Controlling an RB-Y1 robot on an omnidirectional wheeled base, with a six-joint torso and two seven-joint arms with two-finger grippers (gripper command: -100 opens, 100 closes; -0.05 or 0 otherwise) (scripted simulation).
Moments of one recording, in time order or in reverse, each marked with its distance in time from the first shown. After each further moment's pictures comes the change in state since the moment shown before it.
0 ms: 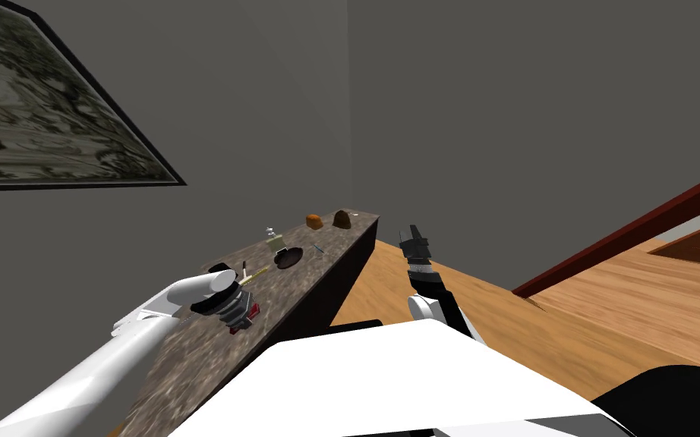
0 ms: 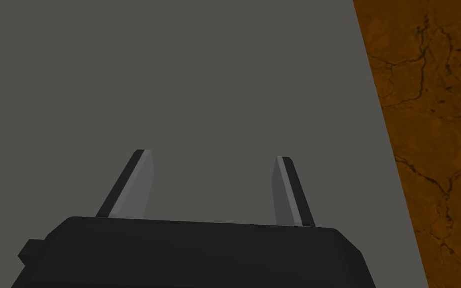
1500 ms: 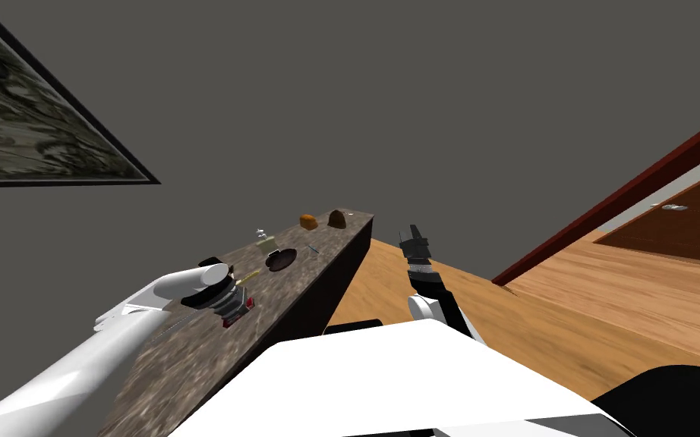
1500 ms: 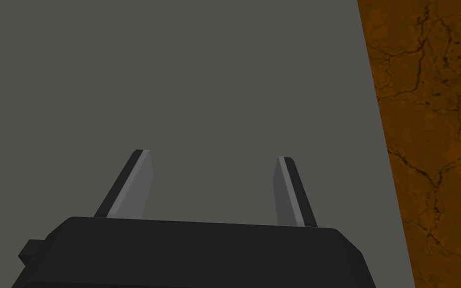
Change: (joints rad) left arm -0.034 0.042 0.047 0.018 0.024 0.032 0.052; right arm 0.000 0.000 0.000 0.000 0.000 0.000 0.000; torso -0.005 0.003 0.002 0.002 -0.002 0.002
